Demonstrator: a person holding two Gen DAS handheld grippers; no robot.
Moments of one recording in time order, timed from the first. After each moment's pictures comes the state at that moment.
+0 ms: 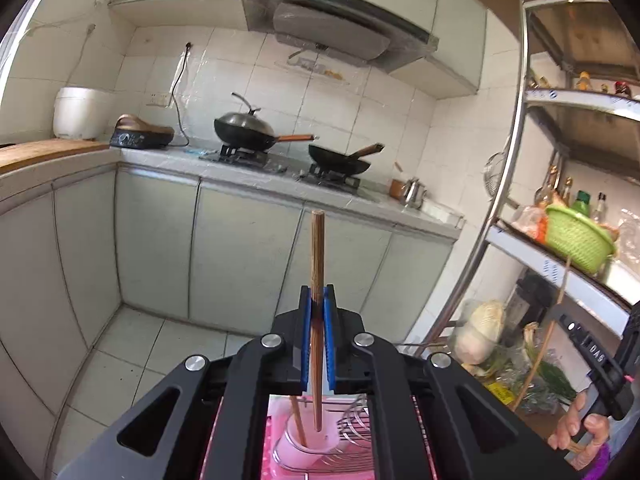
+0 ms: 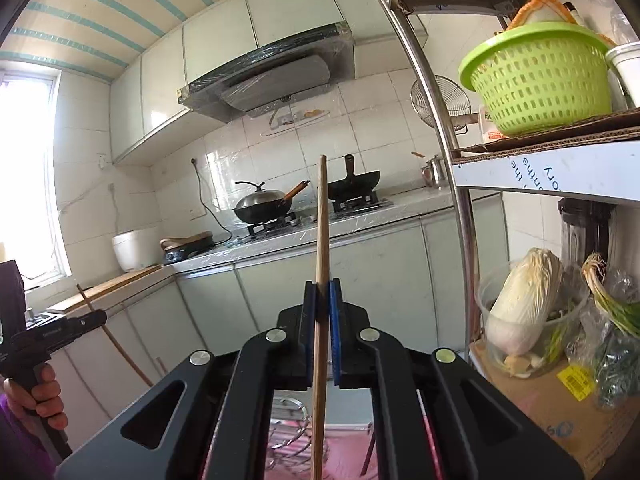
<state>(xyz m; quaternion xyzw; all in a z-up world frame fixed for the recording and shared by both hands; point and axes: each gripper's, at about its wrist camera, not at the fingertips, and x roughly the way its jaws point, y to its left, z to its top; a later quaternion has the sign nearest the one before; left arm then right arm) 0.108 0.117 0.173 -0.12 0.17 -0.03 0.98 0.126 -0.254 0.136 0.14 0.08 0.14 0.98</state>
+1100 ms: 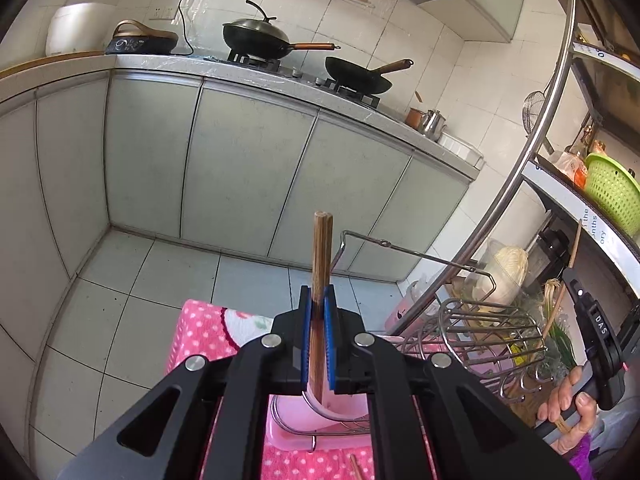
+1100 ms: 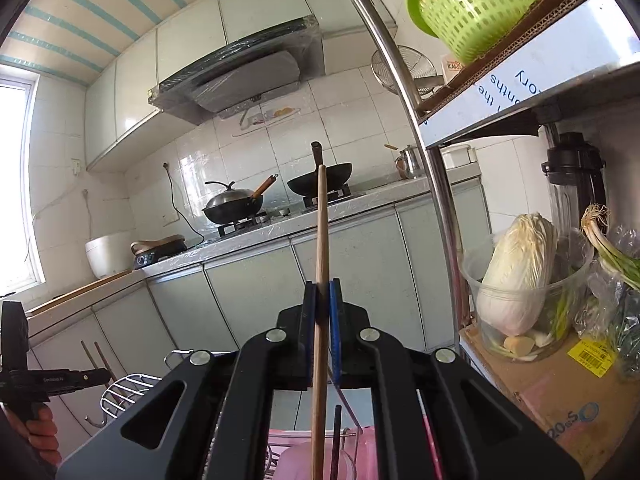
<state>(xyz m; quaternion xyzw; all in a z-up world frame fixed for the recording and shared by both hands) 0.160 0.120 0.059 -0.16 0.29 -0.05 0.94 0.166 -0.261 0.066 0.17 0.07 0.10 0.98</state>
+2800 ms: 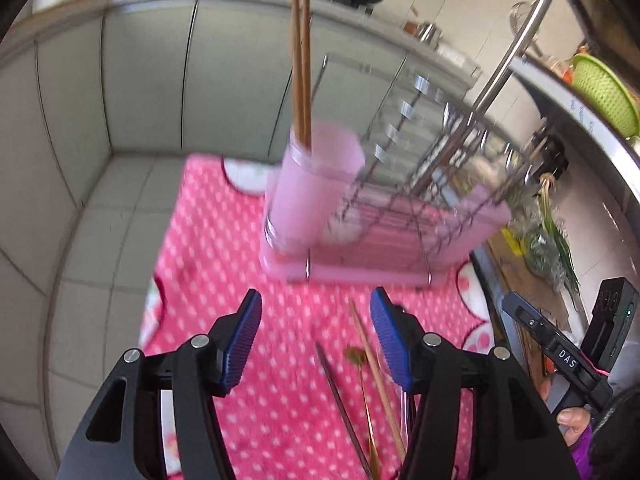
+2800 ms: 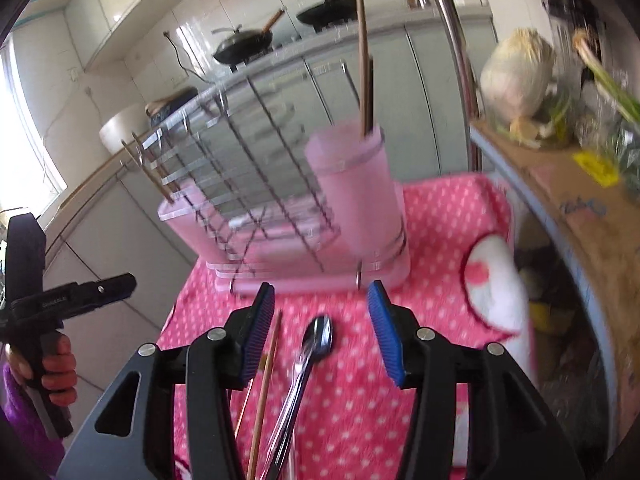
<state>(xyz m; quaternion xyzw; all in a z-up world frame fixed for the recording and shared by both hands) 0.062 0.079 -0.018 -0.15 0.44 -0.08 0.88 0.061 -0.224 -0.044 0.16 0.37 0.17 0.90</state>
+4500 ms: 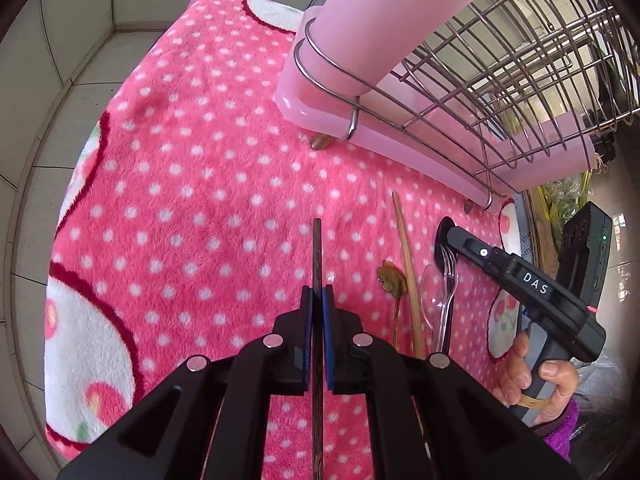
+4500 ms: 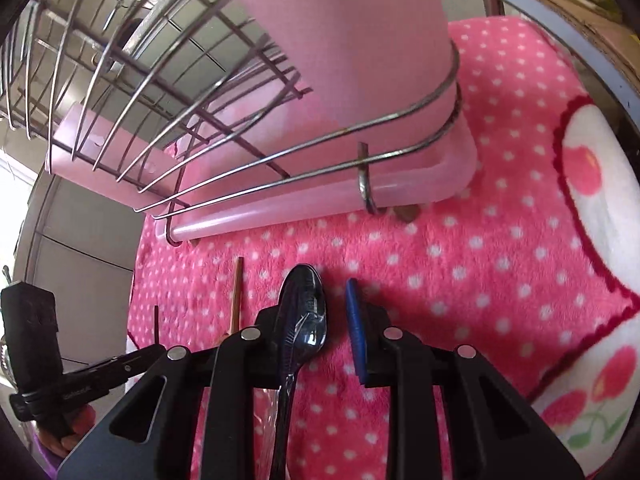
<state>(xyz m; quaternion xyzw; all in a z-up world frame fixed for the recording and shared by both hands) 0.076 0.081 -0.126 -0.21 0.59 -0.08 0.78 0.147 -0.179 -0.150 0.19 0.54 0.18 0.80</state>
